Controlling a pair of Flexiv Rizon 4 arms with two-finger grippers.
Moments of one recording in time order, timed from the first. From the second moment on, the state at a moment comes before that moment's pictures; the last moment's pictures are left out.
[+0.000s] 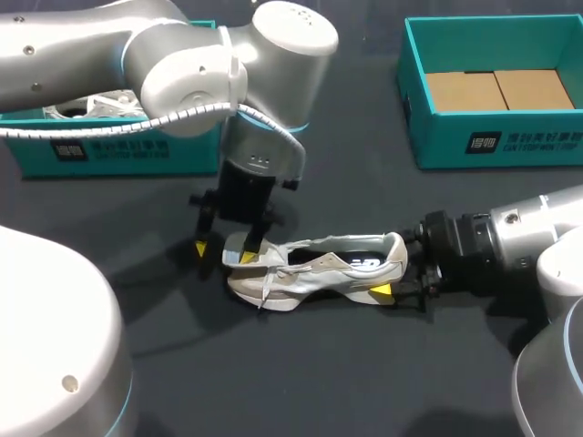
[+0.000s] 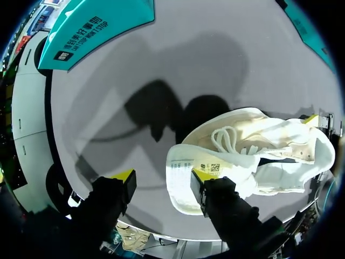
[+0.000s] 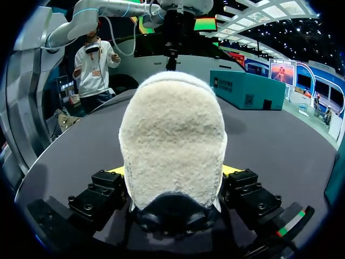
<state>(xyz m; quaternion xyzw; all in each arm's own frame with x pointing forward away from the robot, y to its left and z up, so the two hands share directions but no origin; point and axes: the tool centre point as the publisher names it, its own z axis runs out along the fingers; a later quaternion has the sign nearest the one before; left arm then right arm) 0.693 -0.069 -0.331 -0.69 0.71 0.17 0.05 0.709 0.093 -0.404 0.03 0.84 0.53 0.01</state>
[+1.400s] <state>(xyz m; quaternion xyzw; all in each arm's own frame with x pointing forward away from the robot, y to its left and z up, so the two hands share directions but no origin) 0.665 -0.197 -0.170 -0.23 0.97 -0.01 -0.09 0.709 0.092 -0.404 0.03 0.84 0.53 0.01</state>
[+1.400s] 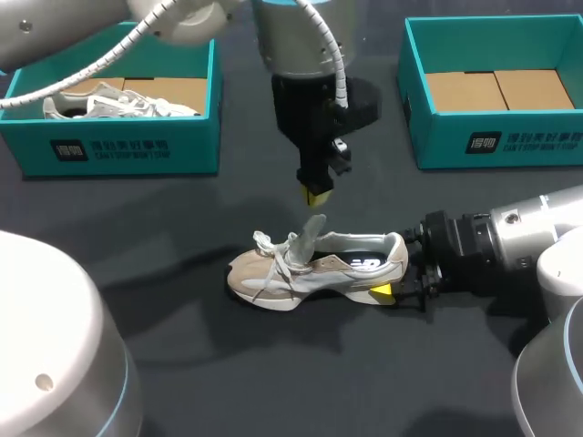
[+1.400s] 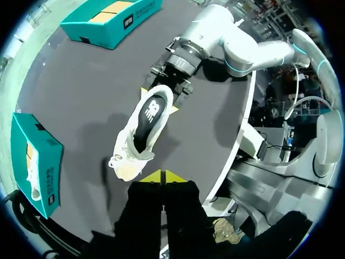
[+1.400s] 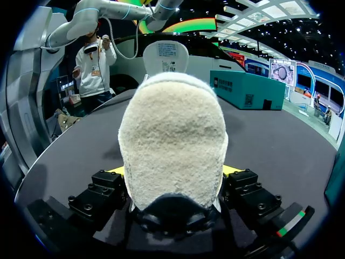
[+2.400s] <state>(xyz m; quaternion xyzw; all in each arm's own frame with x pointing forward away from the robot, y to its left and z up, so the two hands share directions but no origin) 0.677 -0.235 -0.244 0.05 0.99 -0.12 -0.08 0.709 0.092 -0.404 0.03 0.84 0.53 0.01</state>
